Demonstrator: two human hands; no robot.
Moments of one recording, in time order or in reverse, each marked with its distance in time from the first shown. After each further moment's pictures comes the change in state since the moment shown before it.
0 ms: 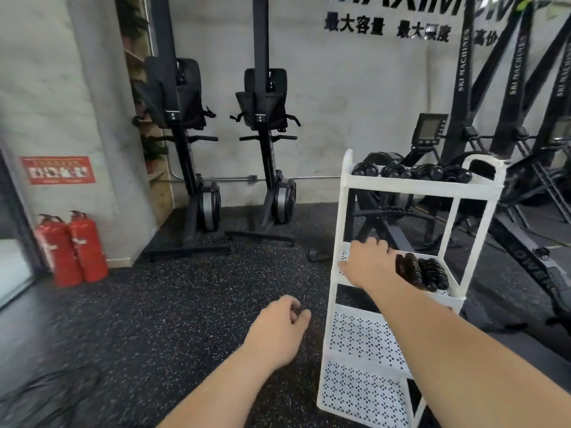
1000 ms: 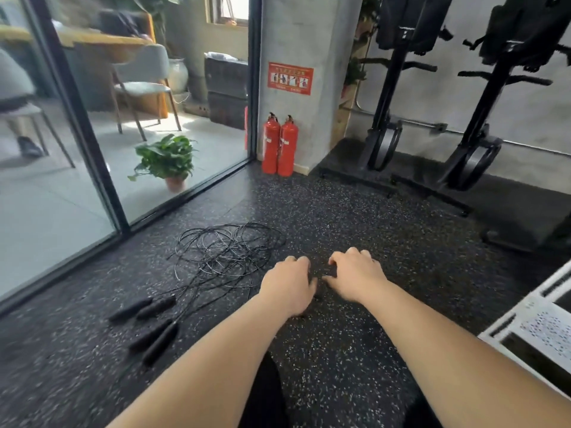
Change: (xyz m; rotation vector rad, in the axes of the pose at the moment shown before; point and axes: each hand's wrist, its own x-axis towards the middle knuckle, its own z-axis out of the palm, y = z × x) left_hand -0.253 -0.289 -0.138 0.314 0.190 -0.457; right_hand -0.318 -0.356 0.079 -0.036 -0.357 -0.803
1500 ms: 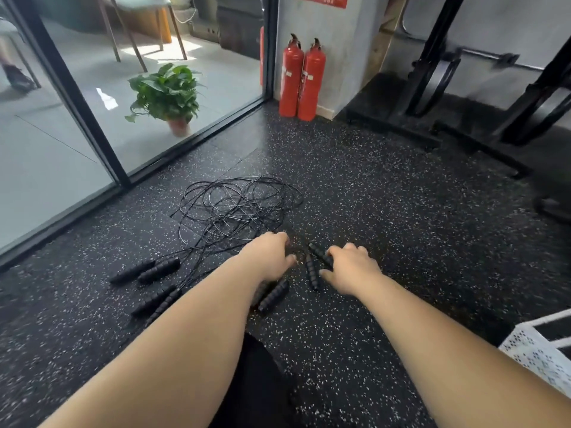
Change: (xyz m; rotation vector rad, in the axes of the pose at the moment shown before) left_hand 0.117 -0.118 0.035 0.029 -0.272 -0.153; right_hand 0.126 -0.027 0.091 0.046 -0.235 -0.047
